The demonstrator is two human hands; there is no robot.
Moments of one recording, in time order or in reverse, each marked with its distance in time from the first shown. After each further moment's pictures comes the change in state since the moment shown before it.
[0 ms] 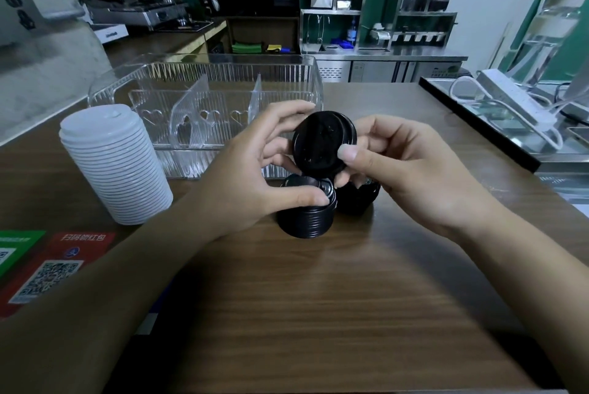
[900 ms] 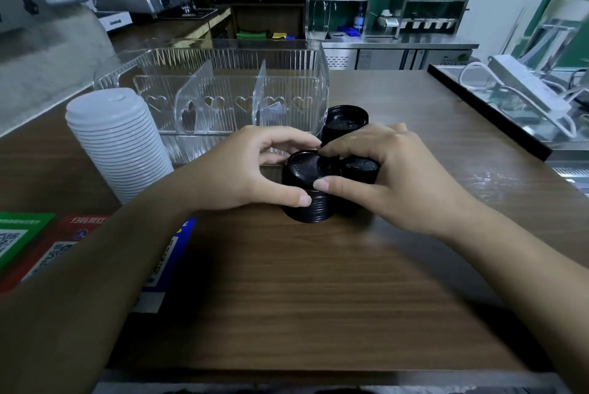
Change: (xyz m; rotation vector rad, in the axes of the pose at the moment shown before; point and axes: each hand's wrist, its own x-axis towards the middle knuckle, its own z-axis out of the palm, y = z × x) left_hand 0.003 -0.016 -0.024 0.163 -0.263 -0.191; right_hand -0.003 0.018 0.009 -0.981 -0.007 -0.198
